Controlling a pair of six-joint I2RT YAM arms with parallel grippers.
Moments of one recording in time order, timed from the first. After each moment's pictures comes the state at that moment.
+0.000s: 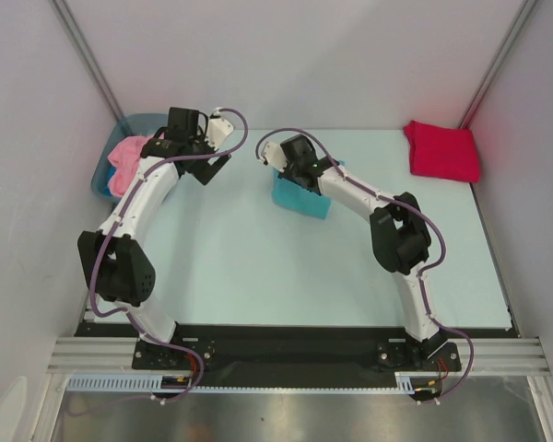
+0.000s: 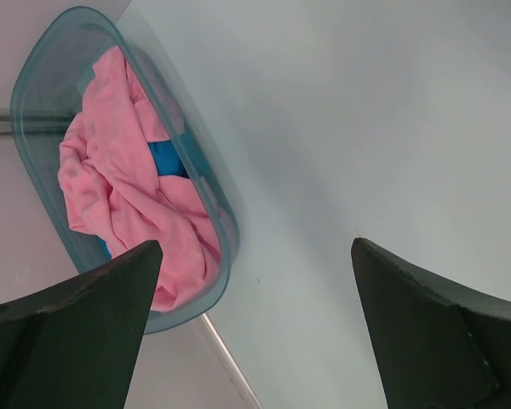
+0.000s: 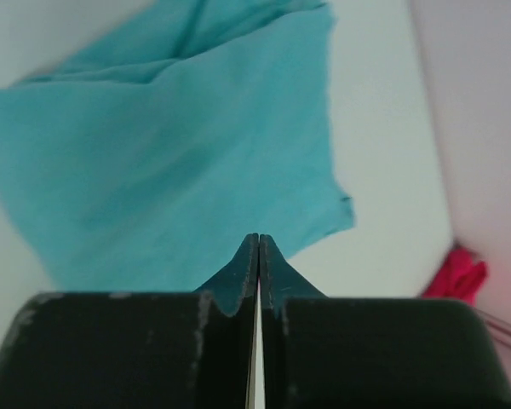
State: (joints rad) left arm -0.20 1.70 1.63 -0.71 -0.09 0.63; right arm 0.61 2.19 1.85 -0.39 0.29 -0.69
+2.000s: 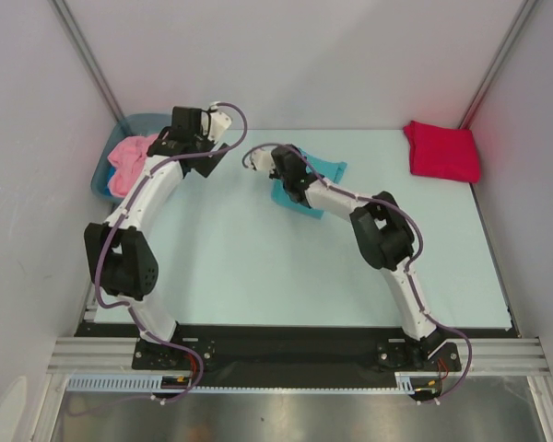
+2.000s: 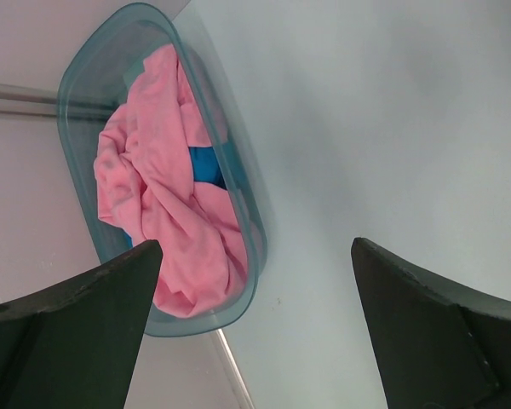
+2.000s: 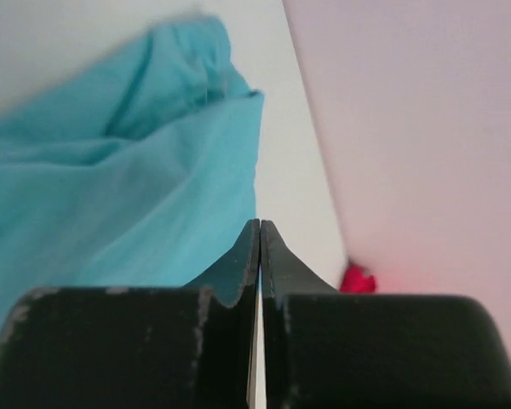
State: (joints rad) left arm -0.20 1.74 1.63 -0.57 -0.20 0.59; right arm 0.66 2.31 1.88 -0.06 0.41 -0.90
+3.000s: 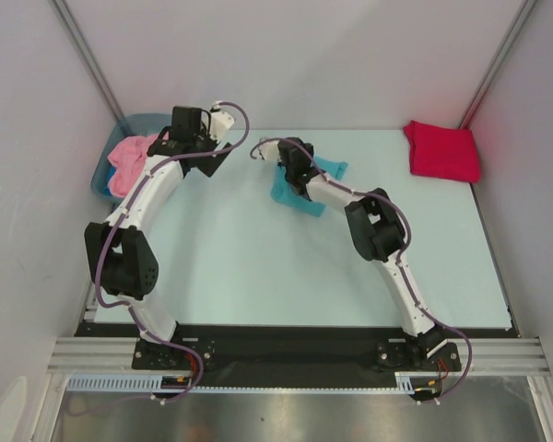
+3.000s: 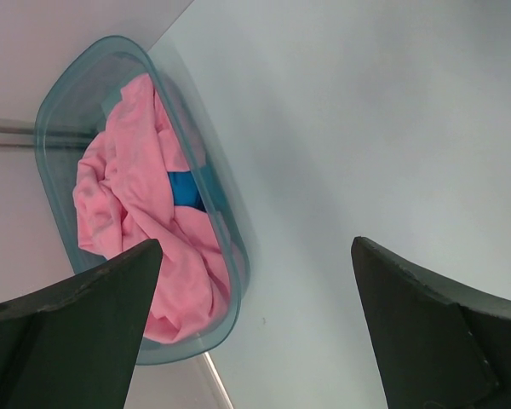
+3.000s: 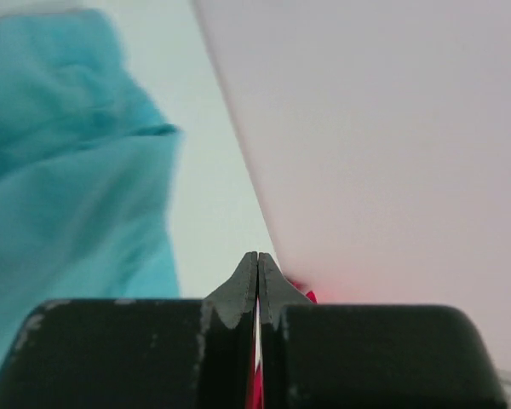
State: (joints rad) left arm -0.20 1.75 1.62 -0.55 -0.12 0.59; right arm 0.59 2.51 1.97 0.19 0.57 -1.17
